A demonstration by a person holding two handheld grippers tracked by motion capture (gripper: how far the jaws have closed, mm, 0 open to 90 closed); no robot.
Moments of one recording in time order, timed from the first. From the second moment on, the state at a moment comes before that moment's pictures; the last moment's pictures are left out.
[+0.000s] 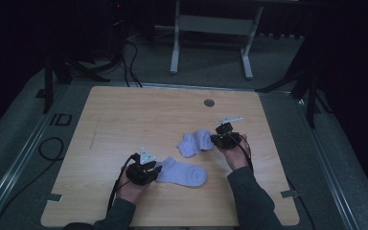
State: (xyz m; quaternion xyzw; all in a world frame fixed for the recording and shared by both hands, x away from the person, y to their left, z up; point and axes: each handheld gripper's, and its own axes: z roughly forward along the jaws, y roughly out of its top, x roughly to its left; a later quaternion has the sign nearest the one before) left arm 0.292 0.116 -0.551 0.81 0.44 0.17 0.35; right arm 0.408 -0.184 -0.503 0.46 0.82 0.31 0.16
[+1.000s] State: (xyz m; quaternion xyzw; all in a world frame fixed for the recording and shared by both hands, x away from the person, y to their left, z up) left arm 0.294 0.118 -0.551 0.81 0.45 0.16 0.35; right arm 0.394 -0.226 -0.531 0.46 0.84 0.22 0.18
